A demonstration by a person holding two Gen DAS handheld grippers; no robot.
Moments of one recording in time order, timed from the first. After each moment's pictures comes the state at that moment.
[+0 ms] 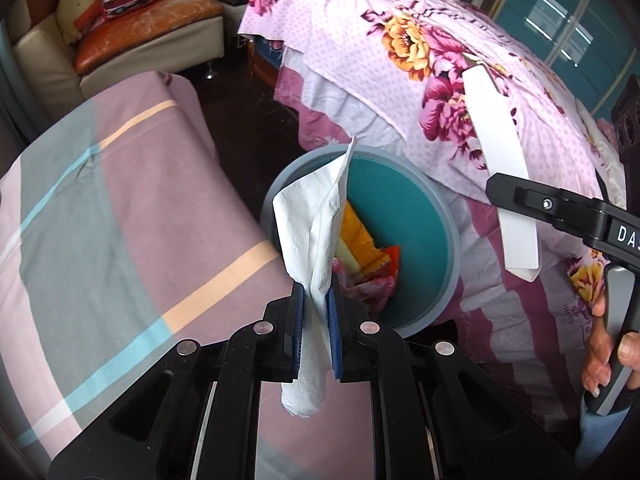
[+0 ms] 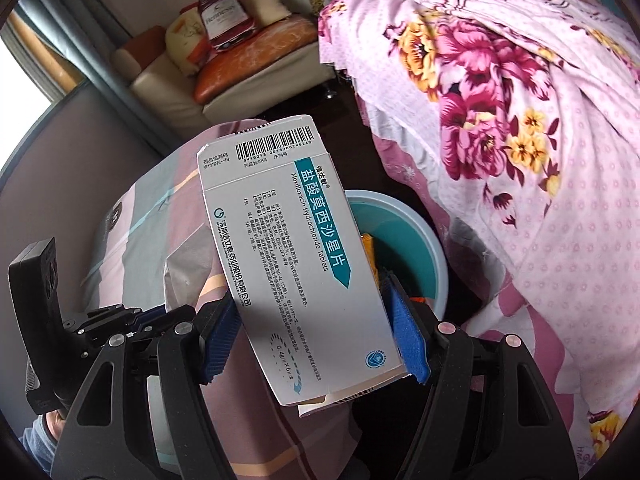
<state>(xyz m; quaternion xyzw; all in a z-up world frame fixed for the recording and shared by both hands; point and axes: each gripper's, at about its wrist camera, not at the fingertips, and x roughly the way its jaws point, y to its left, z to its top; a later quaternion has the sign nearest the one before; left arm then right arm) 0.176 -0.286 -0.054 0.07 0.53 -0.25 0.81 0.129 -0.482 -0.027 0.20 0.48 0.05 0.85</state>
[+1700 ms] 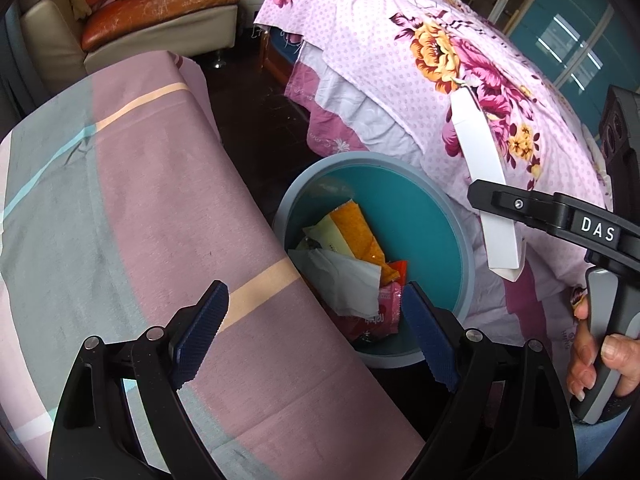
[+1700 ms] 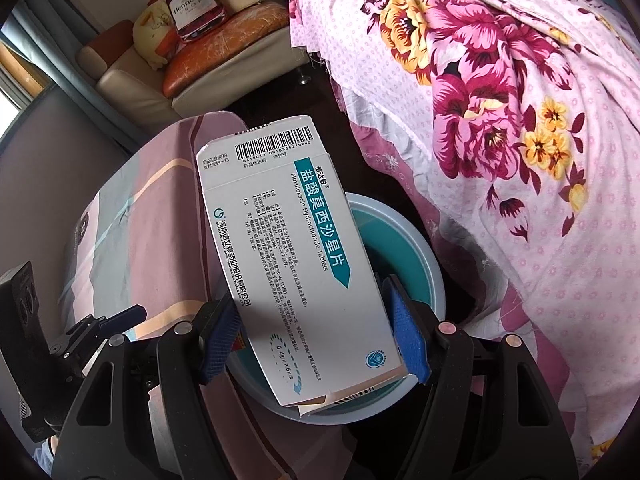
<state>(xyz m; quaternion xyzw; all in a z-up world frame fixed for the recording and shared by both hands) 0.202 -0.269 -0.072 0.02 0.54 -0.23 0.81 0.178 -0.471 -0.052 0.19 0.52 0.01 0.83</state>
